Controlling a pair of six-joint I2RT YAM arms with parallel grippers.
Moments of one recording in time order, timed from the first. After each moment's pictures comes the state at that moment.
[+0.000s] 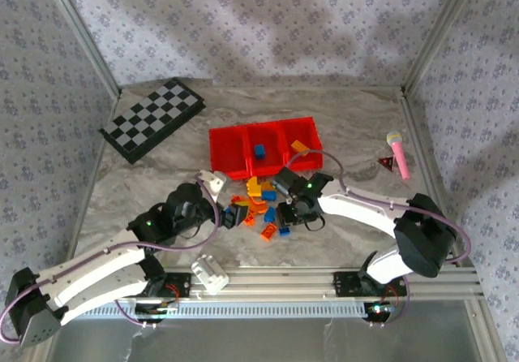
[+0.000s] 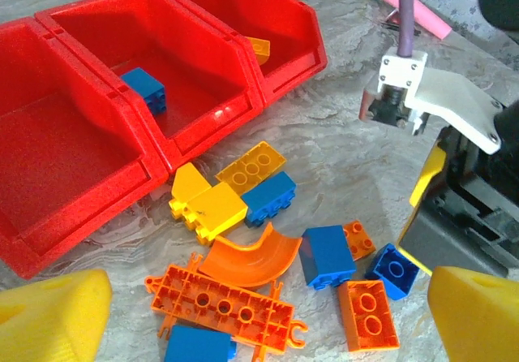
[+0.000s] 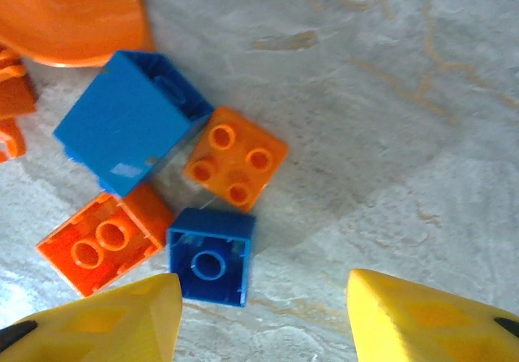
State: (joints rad) left arm -0.89 0.78 0.52 -0.19 -0.05 -0.27; right arm 0.90 1.46 0.93 -0.81 -0.01 0.60
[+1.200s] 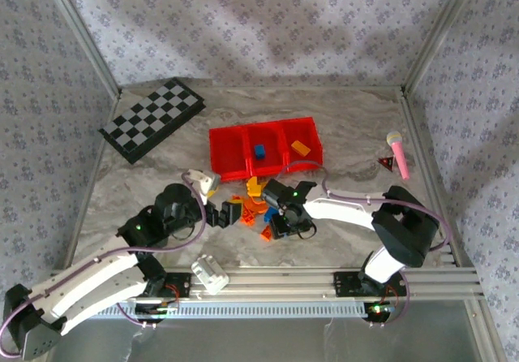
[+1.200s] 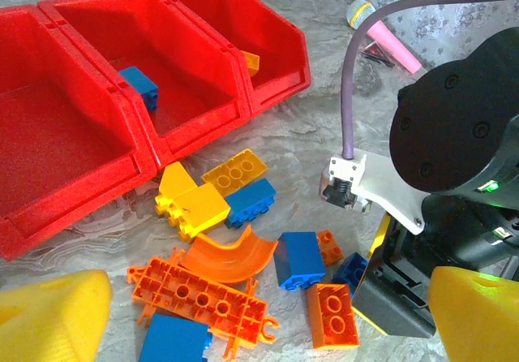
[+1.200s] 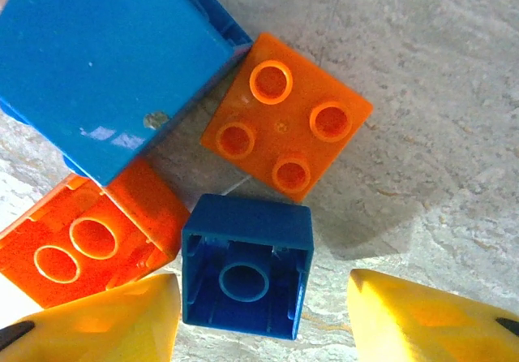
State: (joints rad) left arm -0.84 0.68 0.50 -0.22 0.03 -0.36; right arm 0.96 1.58 0.91 -0.77 -0.04 0.65
